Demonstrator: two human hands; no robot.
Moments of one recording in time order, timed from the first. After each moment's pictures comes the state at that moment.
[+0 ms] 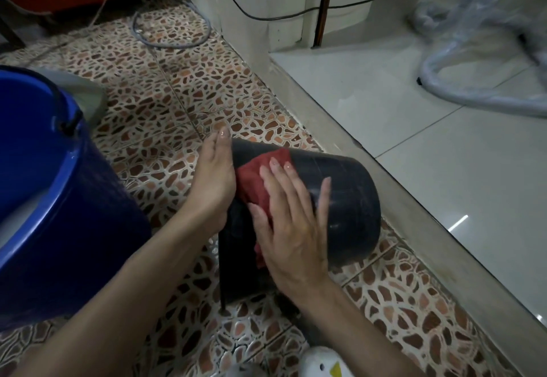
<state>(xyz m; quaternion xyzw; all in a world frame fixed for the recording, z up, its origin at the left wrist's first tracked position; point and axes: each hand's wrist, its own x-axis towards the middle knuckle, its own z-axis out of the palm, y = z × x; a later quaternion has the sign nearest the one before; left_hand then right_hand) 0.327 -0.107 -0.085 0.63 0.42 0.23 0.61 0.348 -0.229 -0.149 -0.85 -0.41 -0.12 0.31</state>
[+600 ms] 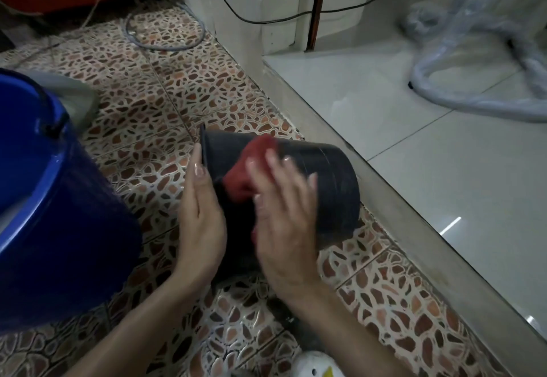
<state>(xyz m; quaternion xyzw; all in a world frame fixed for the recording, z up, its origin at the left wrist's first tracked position) 0.288 -0.139 -0.110 0.67 0.34 0.33 0.58 0.347 -0.228 -0.137 -0.80 -0.39 -0.10 0.43</state>
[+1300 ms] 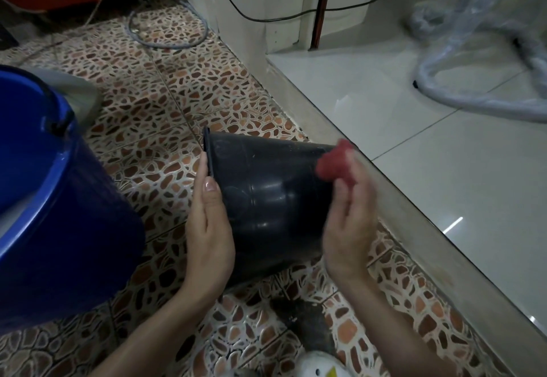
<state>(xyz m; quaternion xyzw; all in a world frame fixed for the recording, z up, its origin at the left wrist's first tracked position) 0.280 -0.149 -0.120 0.67 0.34 0.33 0.58 0.398 -0.261 -0.158 -0.79 -0.21 -0.09 0.56</state>
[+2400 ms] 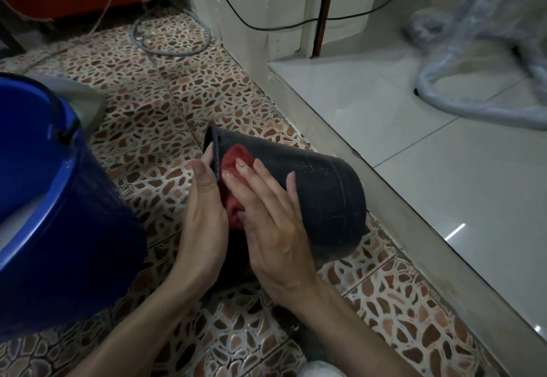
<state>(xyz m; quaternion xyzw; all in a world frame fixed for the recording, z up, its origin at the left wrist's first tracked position) 0.287 -0.127 -0.102 0.65 0.34 0.30 0.61 0.349 -0.219 -0.130 -0.75 -0.51 -0.05 0.41</state>
